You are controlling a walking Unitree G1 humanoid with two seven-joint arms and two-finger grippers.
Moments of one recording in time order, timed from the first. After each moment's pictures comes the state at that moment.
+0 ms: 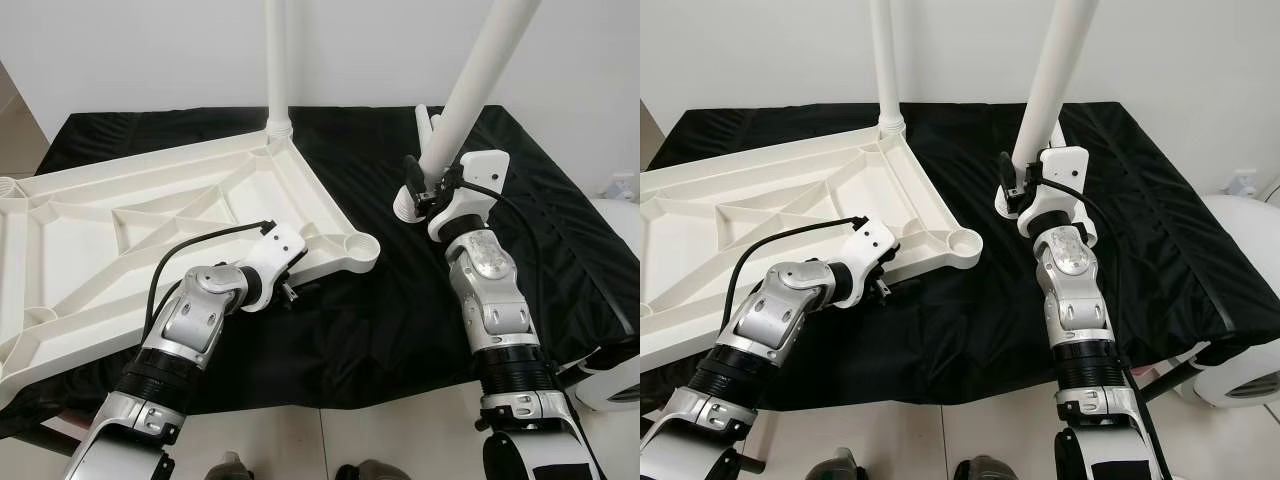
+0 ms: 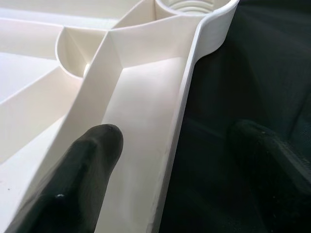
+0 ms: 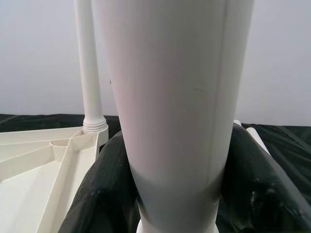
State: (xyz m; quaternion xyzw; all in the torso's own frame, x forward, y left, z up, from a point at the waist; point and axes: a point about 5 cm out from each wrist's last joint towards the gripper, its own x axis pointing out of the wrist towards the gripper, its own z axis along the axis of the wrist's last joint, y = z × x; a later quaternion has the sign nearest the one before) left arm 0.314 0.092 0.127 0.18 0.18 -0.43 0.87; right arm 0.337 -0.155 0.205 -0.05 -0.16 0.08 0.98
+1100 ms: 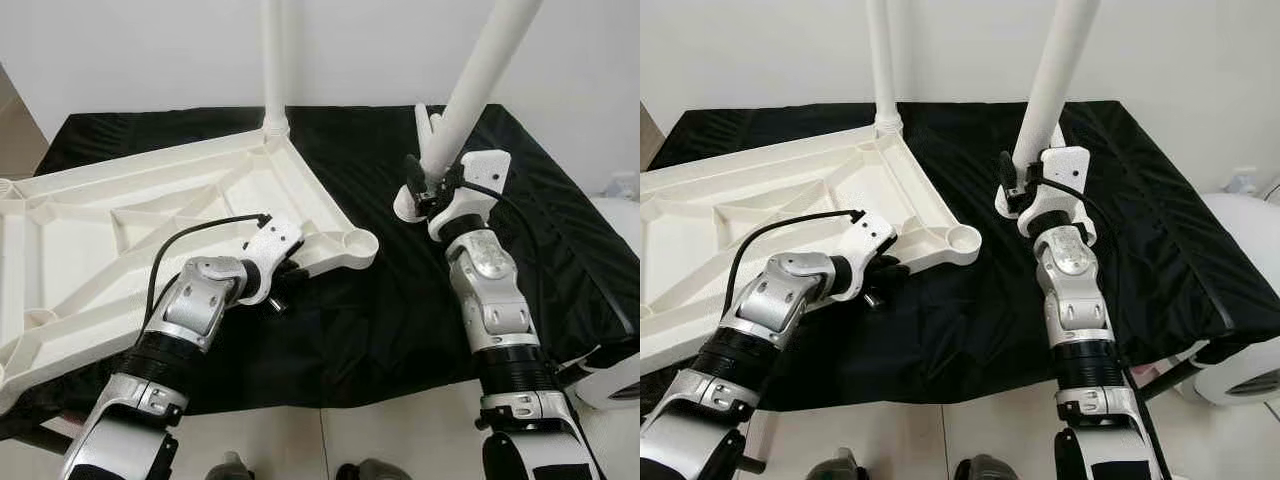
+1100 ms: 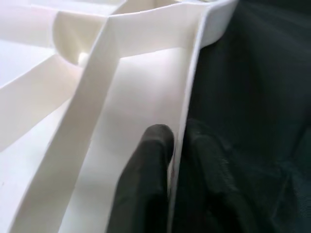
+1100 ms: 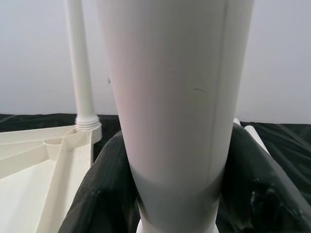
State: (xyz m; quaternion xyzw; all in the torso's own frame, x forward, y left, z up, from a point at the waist) left arm 0.321 0.093 0.130 0.17 0.21 -0.43 0.86; right arm 0.337 -0.154 0.205 -0.05 -0.16 0.08 0.98
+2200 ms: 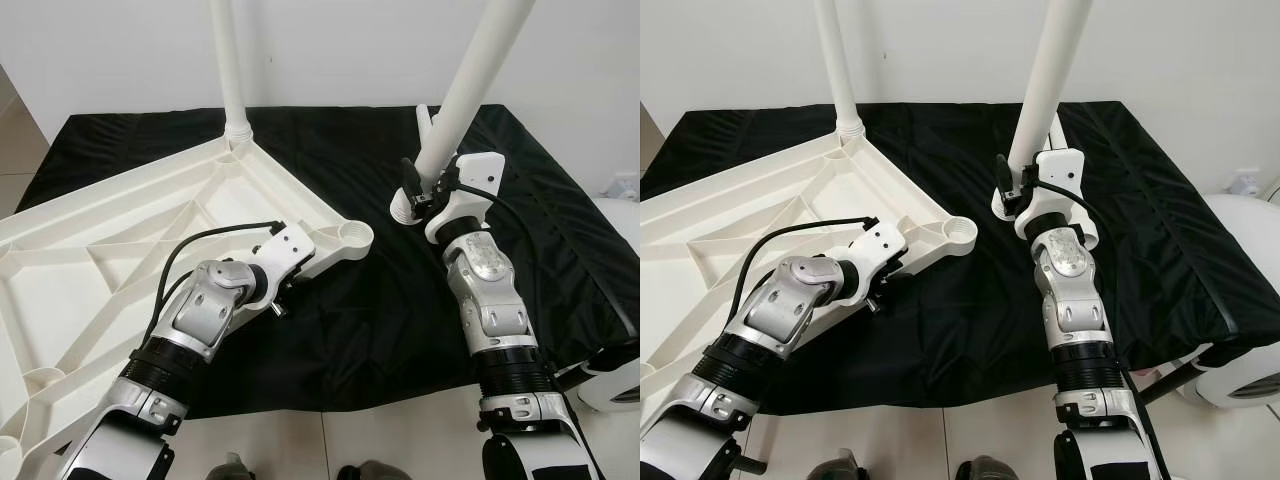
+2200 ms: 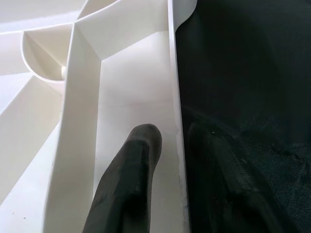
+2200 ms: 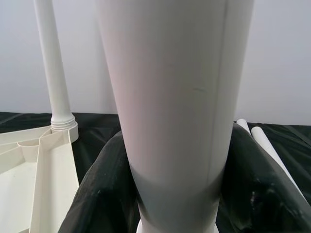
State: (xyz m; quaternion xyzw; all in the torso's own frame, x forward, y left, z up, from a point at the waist) left arm 0.315 0.081 0.126 0.23 0.21 -0.44 0.84; right arm 0.336 -0.152 0.203 -0.05 -0.16 0.09 0.98
